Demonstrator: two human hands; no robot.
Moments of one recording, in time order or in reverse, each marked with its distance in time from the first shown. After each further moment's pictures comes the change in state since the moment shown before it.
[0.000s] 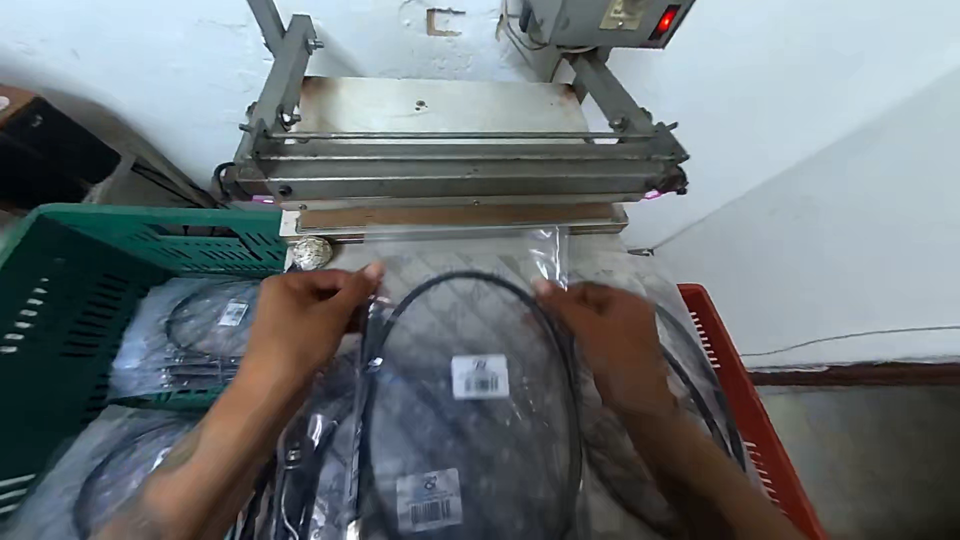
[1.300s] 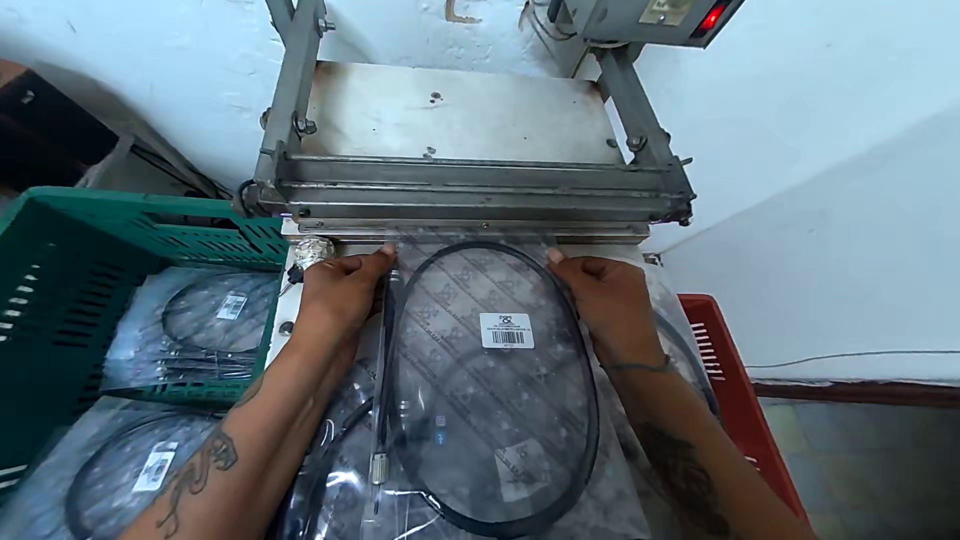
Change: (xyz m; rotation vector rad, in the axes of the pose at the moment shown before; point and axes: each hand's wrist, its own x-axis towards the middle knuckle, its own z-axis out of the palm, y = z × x) left_hand 0.048 -0.012 0.038 -0.338 0.083 -0.309; right_hand 0.066 0.005 0.018 -0.049 0.049 0.124
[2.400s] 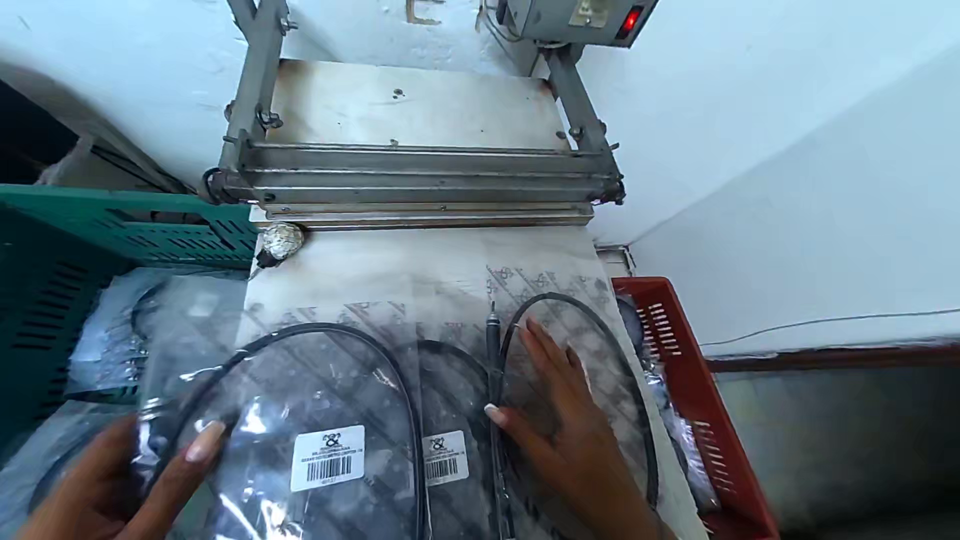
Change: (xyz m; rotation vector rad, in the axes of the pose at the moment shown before) left_hand -0.149 -0.056 -0.144 0.388 -0.060 0.391; right_hand -0.142 0.074 -0.039 -0.252 -0.139 -0.633
